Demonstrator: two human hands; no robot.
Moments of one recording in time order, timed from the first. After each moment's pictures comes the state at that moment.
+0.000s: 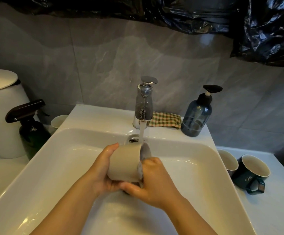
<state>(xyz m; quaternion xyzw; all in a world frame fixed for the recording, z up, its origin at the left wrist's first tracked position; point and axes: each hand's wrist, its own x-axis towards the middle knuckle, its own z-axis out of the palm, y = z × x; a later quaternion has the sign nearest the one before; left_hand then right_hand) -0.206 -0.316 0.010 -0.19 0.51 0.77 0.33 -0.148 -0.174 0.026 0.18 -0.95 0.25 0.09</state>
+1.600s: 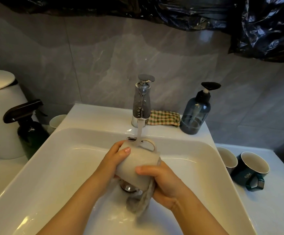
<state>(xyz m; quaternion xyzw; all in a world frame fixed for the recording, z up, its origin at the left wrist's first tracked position) -0.189 -0.305 0.019 0.04 0.63 0.76 0.17 -0.143 -0.166 0.034 -0.01 -0.50 0.85 -0.19</state>
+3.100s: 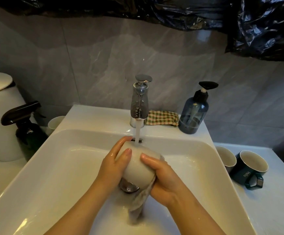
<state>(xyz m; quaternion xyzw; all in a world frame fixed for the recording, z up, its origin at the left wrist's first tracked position) -0.190 -0.298 0.007 0.12 0.71 0.69 0.04 -0.144 -0.169 0.040 -0.12 -0.40 0.90 -0.15</state>
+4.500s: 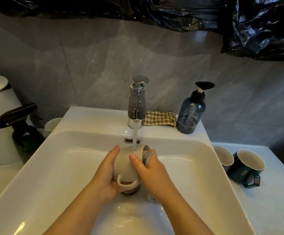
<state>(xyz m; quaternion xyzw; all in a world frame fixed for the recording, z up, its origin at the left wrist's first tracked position) -0.188 -0.294 0.015 -0.19 0.46 0.82 0.28 -0.147 -0.177 0.029 -0.06 -0.82 0.57 -0.01</state>
